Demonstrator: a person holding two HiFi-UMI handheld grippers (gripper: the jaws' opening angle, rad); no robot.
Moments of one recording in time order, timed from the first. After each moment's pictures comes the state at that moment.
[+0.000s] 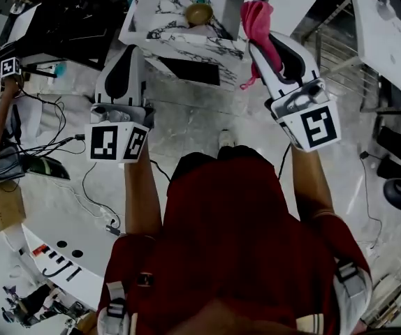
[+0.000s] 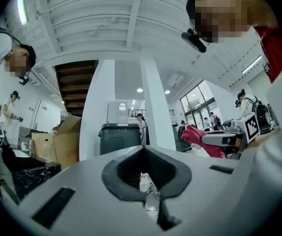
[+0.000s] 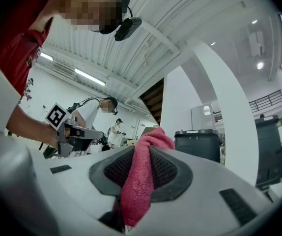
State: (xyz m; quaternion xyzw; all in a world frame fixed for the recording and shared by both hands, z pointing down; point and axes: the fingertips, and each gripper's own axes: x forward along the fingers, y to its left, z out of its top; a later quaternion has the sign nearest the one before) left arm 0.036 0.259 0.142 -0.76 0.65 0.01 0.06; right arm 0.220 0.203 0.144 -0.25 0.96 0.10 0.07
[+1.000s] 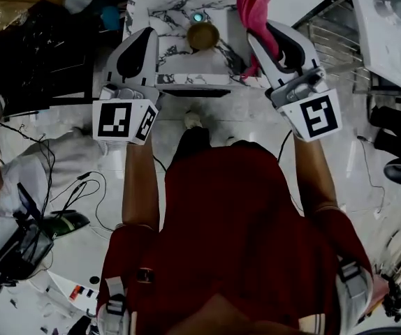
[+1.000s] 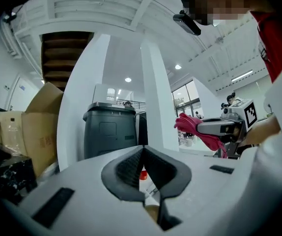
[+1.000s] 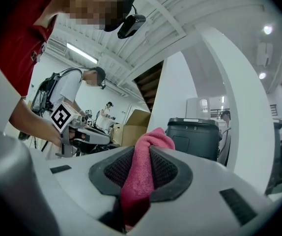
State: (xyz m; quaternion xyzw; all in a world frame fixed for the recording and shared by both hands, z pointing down) left arm -0.089 0.041 0.211 -0.83 0.56 -0.02 0.02; right arm 0.068 0.037 0.179 -0.32 0.94 0.13 -0.01
